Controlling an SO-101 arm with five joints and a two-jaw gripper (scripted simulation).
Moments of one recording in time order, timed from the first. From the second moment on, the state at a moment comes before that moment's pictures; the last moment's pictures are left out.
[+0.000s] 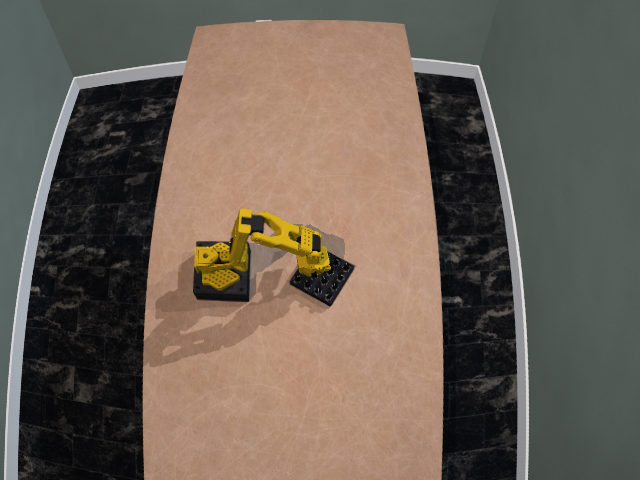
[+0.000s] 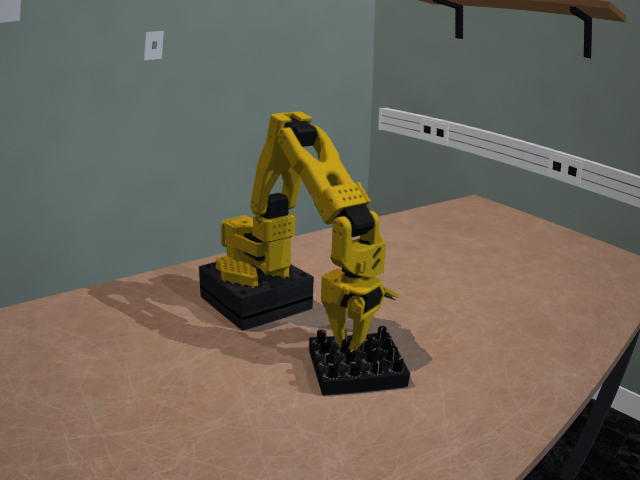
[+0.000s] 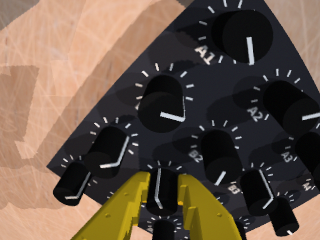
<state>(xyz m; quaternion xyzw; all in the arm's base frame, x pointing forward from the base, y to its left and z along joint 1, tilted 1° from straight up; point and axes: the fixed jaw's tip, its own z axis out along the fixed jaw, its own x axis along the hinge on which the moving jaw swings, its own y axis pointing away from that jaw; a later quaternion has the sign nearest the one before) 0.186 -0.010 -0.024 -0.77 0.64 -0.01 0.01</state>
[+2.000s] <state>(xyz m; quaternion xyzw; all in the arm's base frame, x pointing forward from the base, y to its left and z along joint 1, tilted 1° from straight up) 0.186 -0.010 -0.024 -0.75 0.66 -0.01 0.01</state>
